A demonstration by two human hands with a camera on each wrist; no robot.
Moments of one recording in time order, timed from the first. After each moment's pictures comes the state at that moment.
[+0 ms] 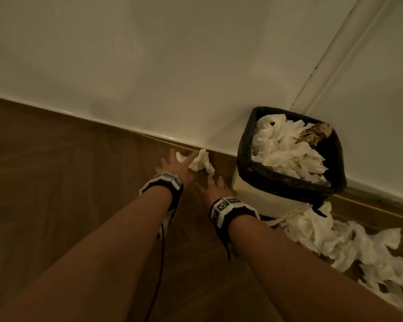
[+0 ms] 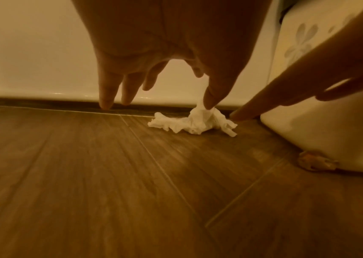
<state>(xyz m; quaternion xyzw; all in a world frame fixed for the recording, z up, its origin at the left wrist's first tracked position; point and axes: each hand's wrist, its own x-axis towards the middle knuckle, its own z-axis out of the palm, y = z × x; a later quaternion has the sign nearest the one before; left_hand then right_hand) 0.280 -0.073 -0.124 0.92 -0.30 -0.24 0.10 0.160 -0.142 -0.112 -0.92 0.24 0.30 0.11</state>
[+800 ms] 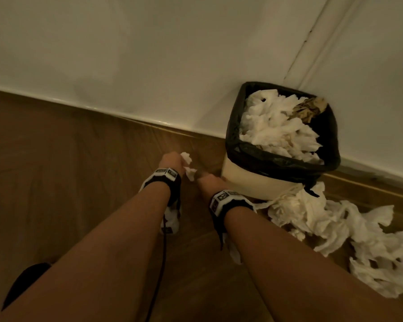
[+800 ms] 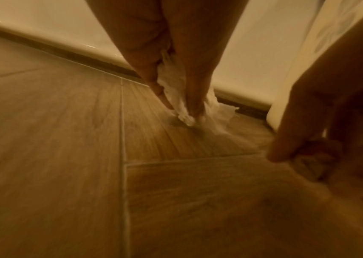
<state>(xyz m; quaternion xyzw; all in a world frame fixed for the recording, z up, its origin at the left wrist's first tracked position) 0.264 -0.092 -0.135 0.91 -0.30 -0.27 0.07 0.150 -0.151 -0.122 -0.89 0.28 0.28 0.22</state>
